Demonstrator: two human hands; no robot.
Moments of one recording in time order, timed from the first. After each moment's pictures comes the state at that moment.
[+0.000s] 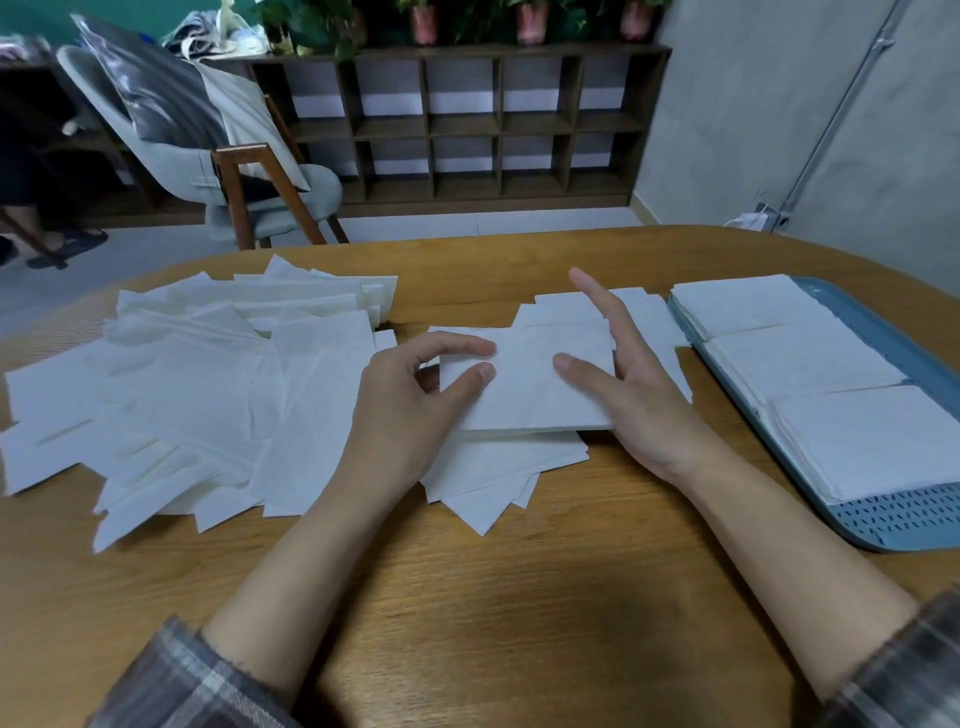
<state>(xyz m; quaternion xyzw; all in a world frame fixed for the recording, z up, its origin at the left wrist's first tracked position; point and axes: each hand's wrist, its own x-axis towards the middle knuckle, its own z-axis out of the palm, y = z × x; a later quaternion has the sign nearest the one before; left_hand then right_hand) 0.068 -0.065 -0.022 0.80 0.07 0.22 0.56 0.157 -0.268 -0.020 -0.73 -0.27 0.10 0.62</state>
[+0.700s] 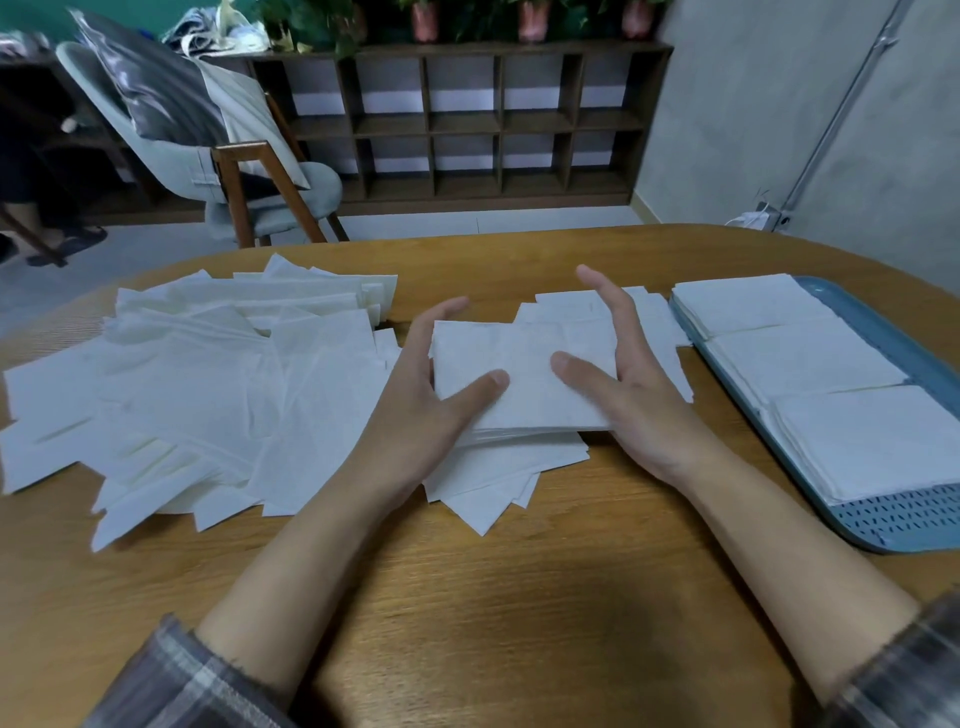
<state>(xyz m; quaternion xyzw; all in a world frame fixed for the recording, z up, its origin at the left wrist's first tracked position) 0.065 -0.070 -0.017 0.77 0.06 0.13 0.62 0.161 -0.268 -0.024 -0.70 -0.28 0.12 0.64</state>
